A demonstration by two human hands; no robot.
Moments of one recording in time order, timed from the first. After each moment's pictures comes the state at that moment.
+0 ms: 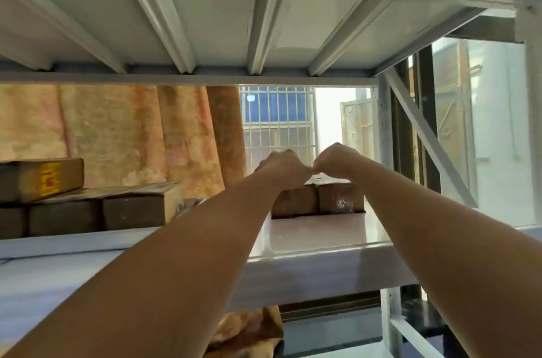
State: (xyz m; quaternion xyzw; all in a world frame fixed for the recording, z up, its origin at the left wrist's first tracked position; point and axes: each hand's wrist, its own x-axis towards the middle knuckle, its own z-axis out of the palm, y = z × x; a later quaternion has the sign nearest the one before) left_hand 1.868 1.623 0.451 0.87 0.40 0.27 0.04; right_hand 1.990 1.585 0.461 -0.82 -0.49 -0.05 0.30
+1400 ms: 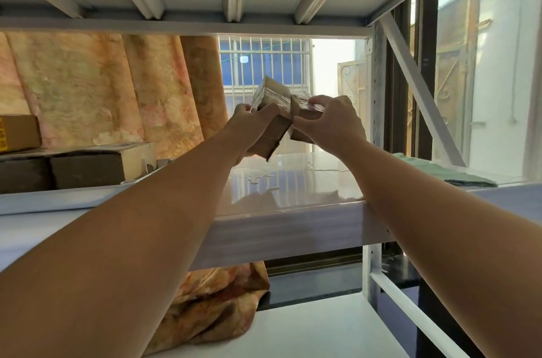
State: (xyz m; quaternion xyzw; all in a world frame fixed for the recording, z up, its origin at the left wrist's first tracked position) left_hand 1.870 1.645 0.436 0.71 0.33 0.45 0.42; right_hand 2.011 1.574 0.425 -0.69 -0.50 -0.19 0.49
